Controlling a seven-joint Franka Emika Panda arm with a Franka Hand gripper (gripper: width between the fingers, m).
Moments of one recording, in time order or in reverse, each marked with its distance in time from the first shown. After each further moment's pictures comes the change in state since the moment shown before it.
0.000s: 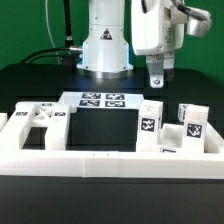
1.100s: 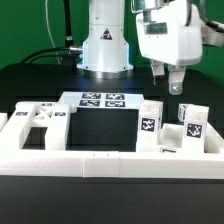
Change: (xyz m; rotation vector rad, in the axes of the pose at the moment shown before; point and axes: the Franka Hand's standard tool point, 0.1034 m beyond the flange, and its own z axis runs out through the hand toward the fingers) arm -0.004 0.025 0.014 -0.045 -0.011 -0.622
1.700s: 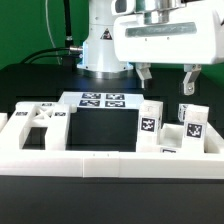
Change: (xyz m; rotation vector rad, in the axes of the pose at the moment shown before) arm 0.007 0.003 0.004 -0.016 0.012 -0.524
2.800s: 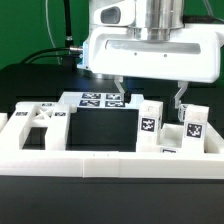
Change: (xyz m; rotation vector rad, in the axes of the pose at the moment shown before) arm 0.009 0.021 0.020 -0.107 -0.008 -0.432
